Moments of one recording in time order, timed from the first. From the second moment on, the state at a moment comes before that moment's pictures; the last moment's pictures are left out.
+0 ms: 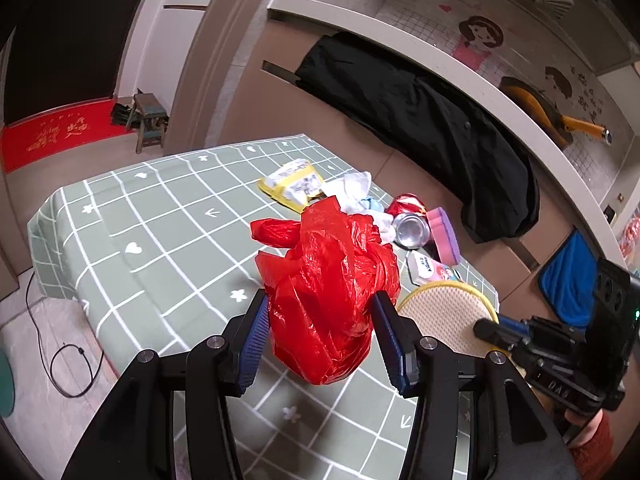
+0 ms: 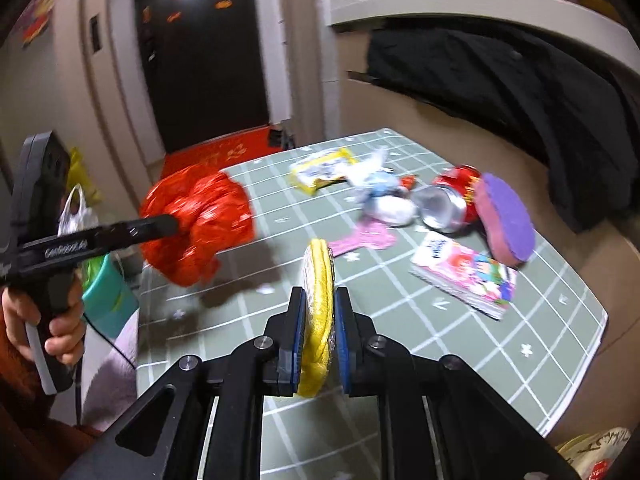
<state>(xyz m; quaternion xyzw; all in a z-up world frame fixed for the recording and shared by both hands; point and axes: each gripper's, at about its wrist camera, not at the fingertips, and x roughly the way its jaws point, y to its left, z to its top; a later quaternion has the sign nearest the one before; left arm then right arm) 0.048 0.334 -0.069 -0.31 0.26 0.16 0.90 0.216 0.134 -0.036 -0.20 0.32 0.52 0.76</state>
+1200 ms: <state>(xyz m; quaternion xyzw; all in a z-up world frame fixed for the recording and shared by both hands) 0.112 0.205 0.012 -0.19 0.22 0.06 0.95 0.228 -0.013 0.022 -0.10 0.26 0.40 0.87</state>
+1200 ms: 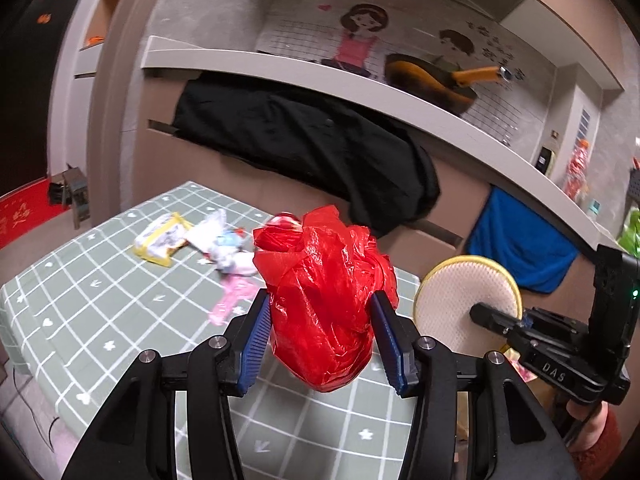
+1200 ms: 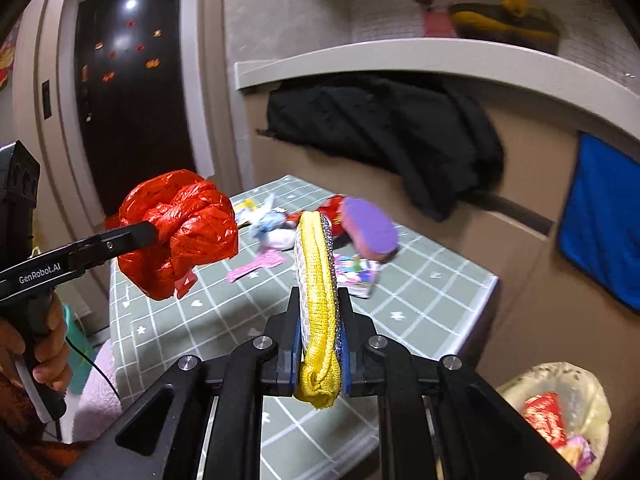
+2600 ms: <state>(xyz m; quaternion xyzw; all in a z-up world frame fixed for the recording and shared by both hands) 0.243 -0.067 0.027 -0.03 0.23 -0.12 0.96 0.245 -0.284 0.036 0.03 0.23 0.16 0.96</state>
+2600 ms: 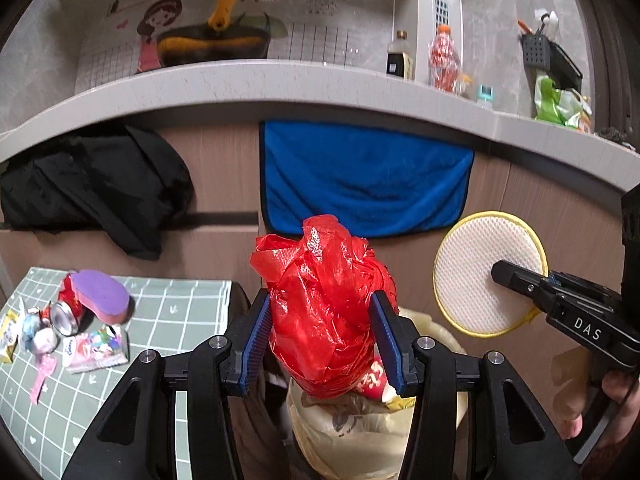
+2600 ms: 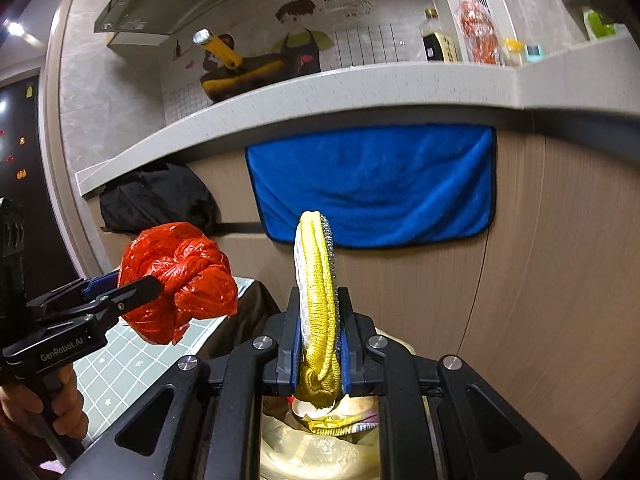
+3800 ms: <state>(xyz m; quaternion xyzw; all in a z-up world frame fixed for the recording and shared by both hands) 0.339 -0.116 -0.108 -0.06 0.47 -0.19 0.86 0.321 -0.284 -0.098 0.05 0.39 0.14 0.91</state>
